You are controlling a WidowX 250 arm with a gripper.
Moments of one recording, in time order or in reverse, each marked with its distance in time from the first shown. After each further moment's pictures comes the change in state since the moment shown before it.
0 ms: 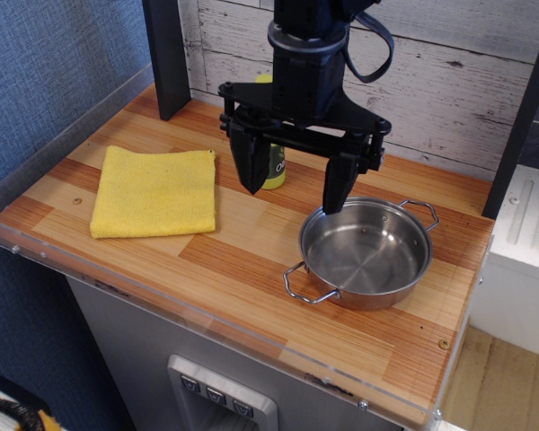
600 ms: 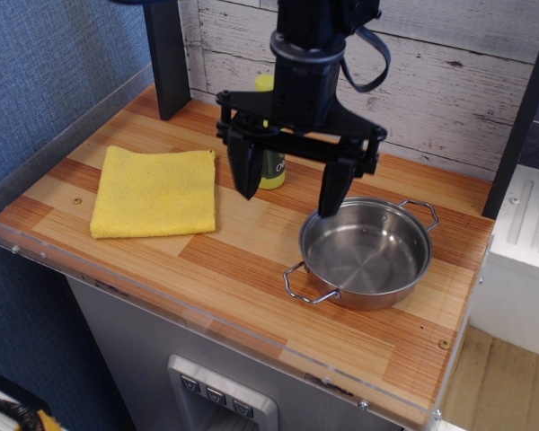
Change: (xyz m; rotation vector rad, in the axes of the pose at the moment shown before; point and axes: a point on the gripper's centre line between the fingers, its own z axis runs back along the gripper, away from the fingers) arm 0.007 0.004 -0.006 0.046 0.018 0.110
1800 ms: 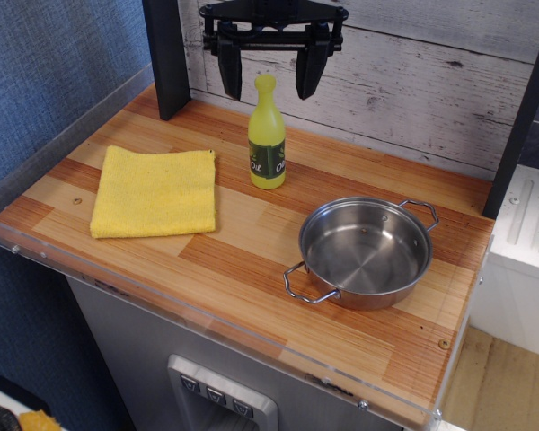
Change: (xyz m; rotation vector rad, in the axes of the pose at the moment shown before) arm 0.098 0.047 0.003 0.035 -0.097 0.375
